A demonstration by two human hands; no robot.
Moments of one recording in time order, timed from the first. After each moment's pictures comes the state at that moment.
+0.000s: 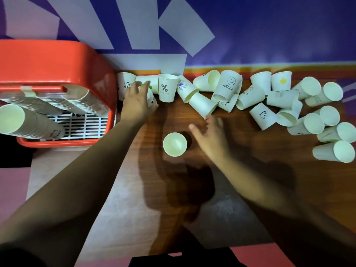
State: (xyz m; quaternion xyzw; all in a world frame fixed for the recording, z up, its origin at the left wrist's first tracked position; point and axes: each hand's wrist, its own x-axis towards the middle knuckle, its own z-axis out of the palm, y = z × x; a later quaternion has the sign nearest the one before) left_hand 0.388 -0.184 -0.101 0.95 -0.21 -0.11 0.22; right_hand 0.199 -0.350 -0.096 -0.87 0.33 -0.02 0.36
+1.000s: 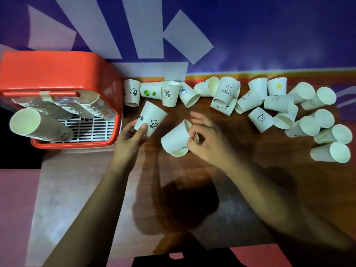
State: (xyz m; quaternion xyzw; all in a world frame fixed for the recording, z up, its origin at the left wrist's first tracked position) left_hand 0.295 -0.117 -0.085 0.64 0.08 -0.25 0.72; right_hand 0.186 -0.333 -0.021 -0.90 0.13 0.01 0.41
